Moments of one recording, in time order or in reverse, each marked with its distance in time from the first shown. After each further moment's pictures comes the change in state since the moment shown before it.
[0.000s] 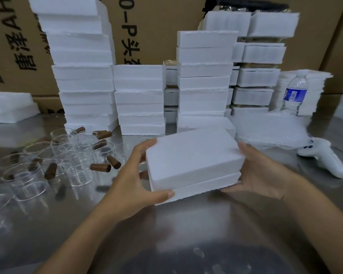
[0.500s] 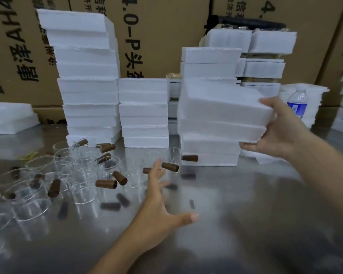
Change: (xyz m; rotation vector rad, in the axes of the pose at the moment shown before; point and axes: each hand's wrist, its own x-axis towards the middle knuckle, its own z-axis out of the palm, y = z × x) left_hand 0.000 -0.011 0.028 -0.178 -0.057 -0.103; right_hand 0.022 -0.094 0.013 0.213 0.456 -0.227
